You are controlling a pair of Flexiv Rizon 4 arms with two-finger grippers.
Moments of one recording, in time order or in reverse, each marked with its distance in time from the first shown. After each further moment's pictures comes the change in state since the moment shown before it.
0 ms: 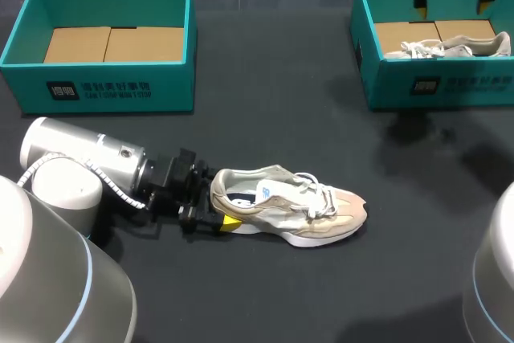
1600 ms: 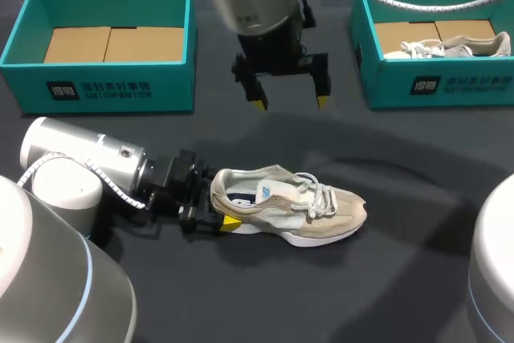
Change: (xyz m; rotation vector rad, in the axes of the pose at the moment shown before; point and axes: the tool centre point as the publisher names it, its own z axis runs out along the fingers) left arm 0.000 0.000 0.000 0.000 0.000 0.000; right arm 0.237 -0.205 -0.045 0.022 -0.055 -0.007
